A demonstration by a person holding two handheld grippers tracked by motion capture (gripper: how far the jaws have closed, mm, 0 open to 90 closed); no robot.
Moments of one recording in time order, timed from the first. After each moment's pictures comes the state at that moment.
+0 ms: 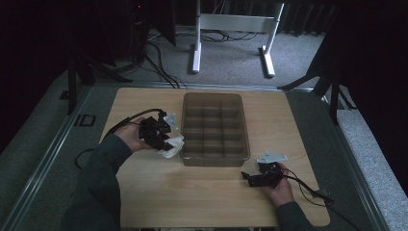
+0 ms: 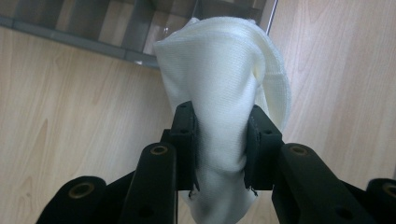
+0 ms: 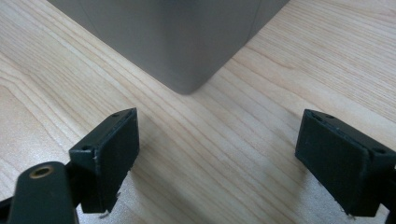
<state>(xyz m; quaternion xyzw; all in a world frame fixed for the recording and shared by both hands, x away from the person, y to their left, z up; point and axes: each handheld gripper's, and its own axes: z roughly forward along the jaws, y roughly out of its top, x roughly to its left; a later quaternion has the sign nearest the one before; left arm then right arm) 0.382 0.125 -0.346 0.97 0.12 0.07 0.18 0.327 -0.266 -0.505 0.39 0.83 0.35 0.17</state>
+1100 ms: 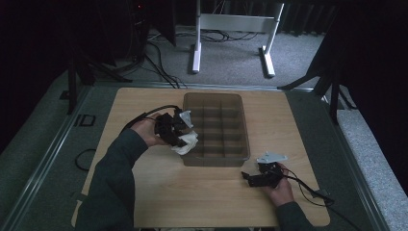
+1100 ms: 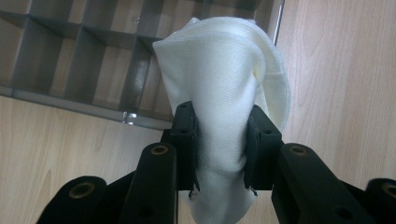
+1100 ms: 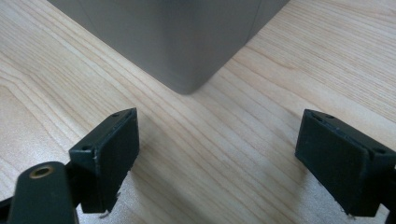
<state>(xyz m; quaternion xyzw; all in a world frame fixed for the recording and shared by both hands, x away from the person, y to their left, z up) 0.397 0.085 -0.346 0.98 0.09 0.06 0.18 0.327 -0.266 -0.505 0.39 0.83 0.35 0.17</state>
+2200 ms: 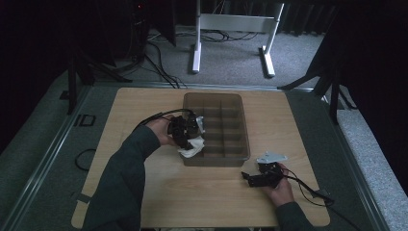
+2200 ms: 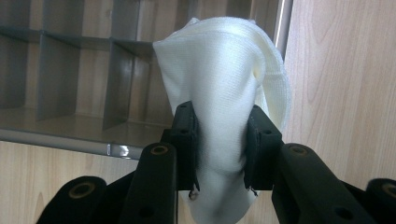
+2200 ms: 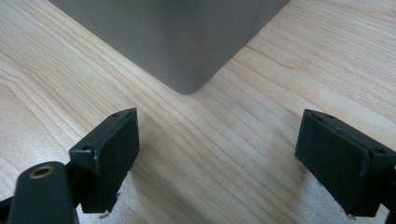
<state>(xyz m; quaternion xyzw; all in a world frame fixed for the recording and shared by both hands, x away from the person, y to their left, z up) 0.410 0.050 -0.364 0.99 0.05 0.05 0.12 0.327 -0.266 -0.505 0.38 0.83 0.35 0.17</state>
